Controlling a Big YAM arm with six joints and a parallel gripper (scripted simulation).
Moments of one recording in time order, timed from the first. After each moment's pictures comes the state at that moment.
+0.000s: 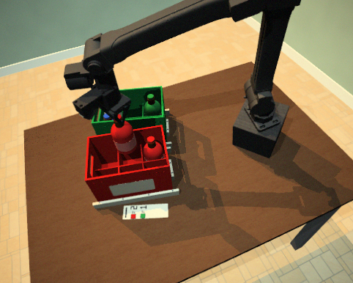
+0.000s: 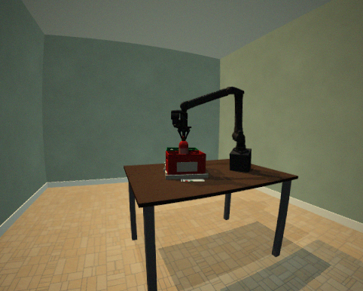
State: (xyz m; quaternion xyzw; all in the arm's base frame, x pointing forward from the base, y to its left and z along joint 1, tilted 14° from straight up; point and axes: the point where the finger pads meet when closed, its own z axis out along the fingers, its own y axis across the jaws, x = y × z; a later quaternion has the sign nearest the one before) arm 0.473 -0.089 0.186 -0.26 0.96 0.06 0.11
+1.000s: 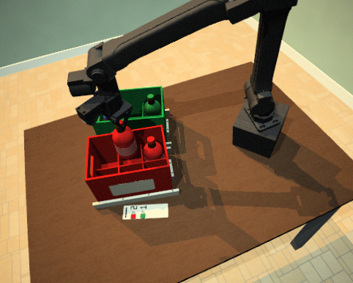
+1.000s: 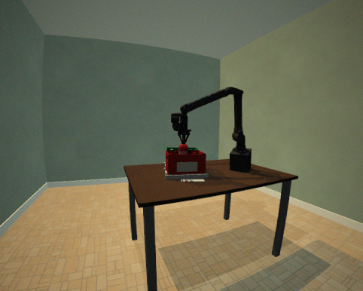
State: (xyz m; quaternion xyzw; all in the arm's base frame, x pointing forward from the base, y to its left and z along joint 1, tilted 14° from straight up) arm 0.478 -0.084 0.163 -0.26 0.96 0.06 0.11
